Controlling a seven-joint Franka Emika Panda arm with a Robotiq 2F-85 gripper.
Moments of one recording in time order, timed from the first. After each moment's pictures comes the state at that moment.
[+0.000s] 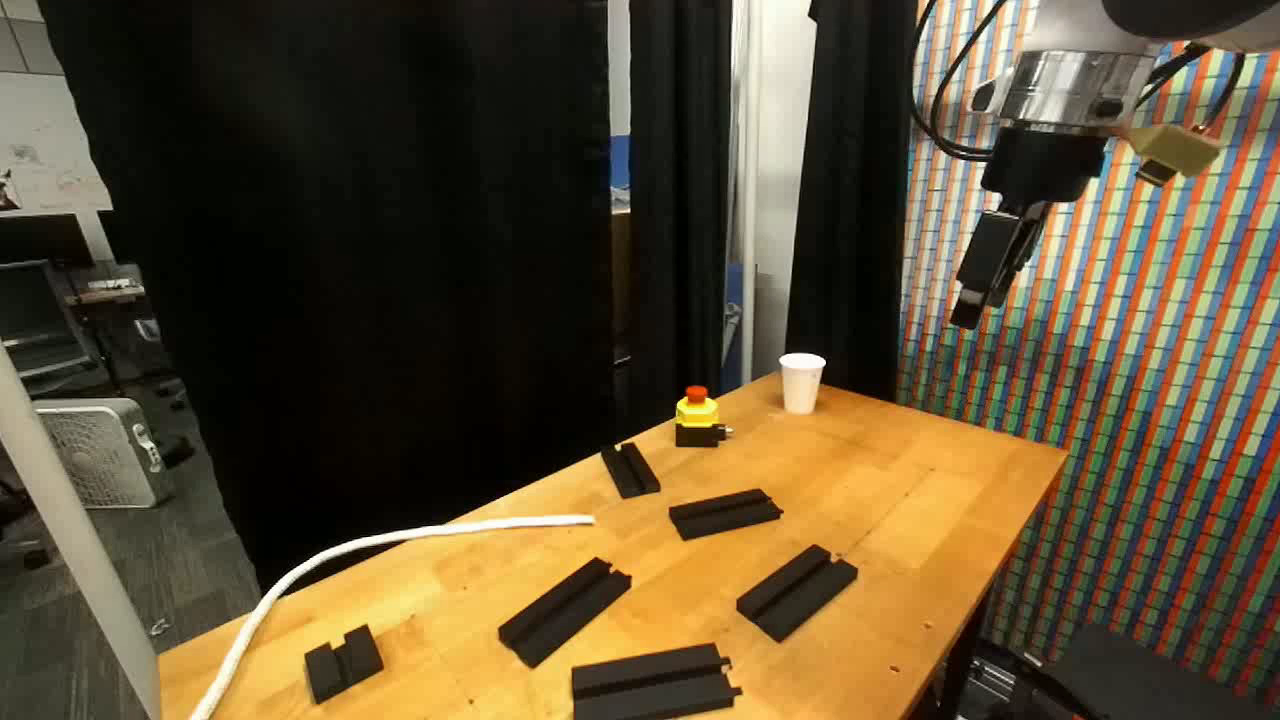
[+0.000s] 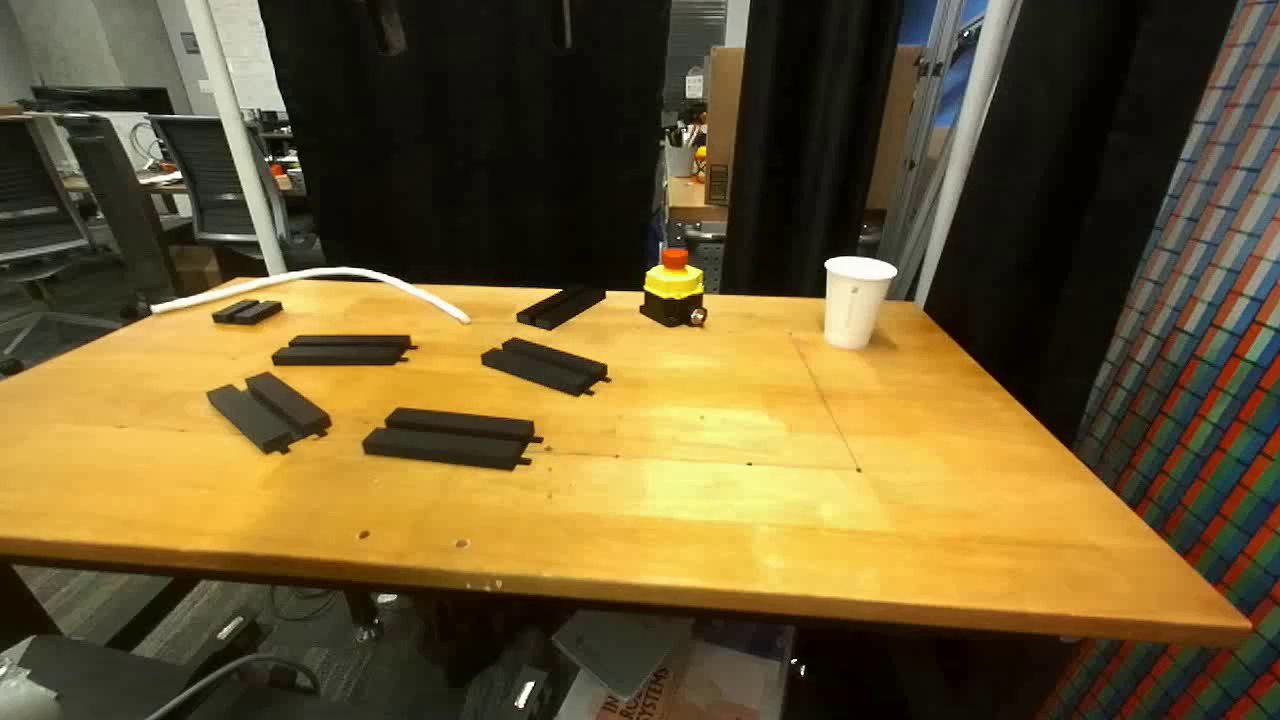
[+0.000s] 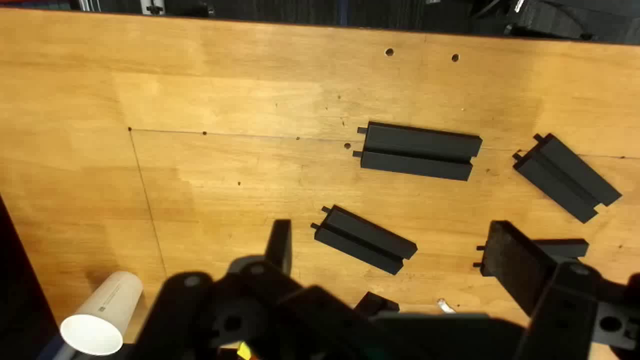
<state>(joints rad) -0.02 -0.91 -0.13 -2.59 -0.09 1.87 -0.30</state>
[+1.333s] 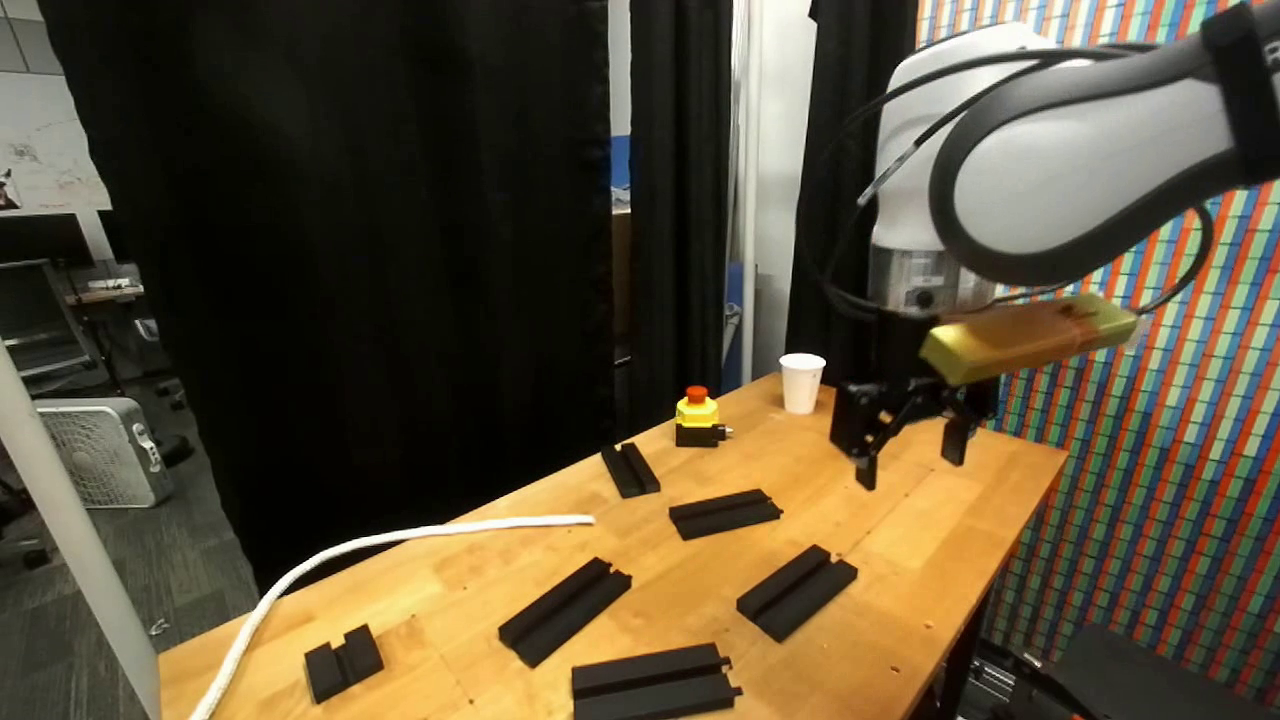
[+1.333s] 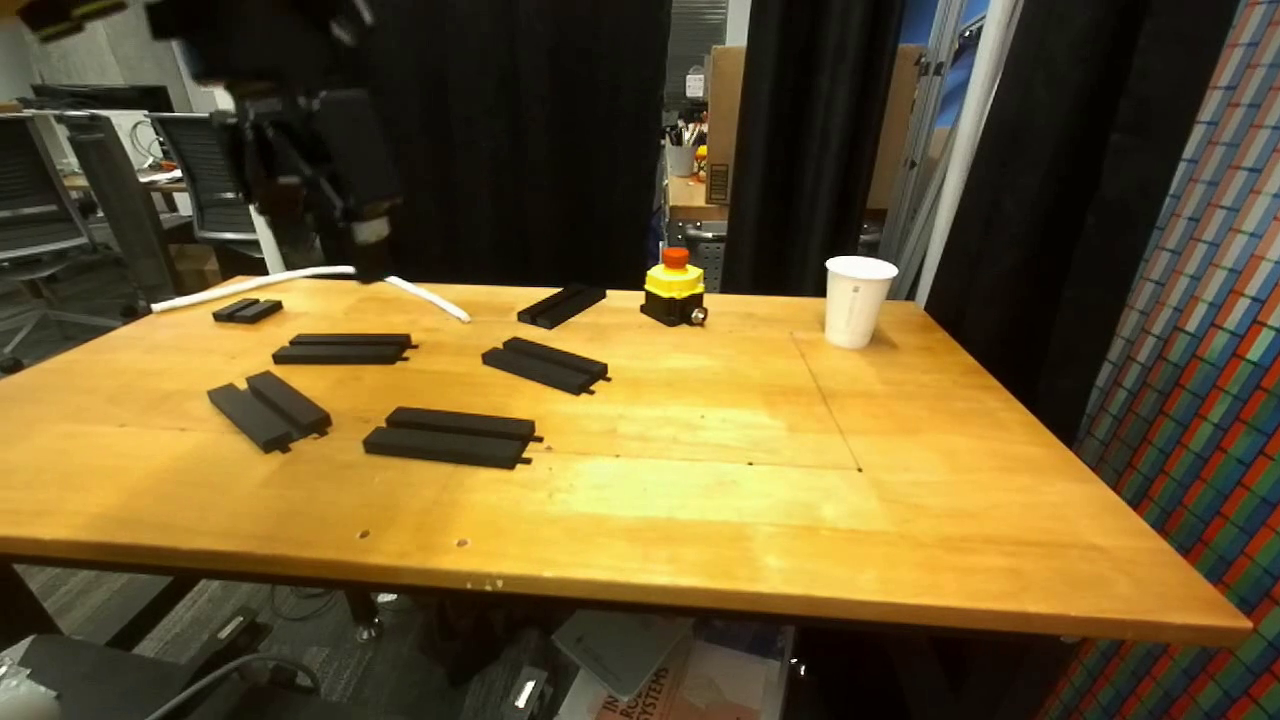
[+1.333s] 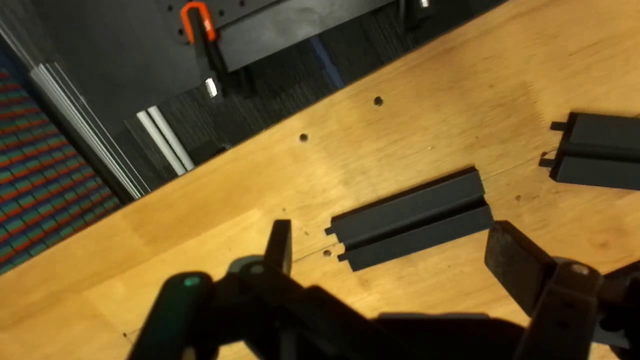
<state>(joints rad) -0.08 -0.76 0.32 -2.77 0.10 2.02 0.46</state>
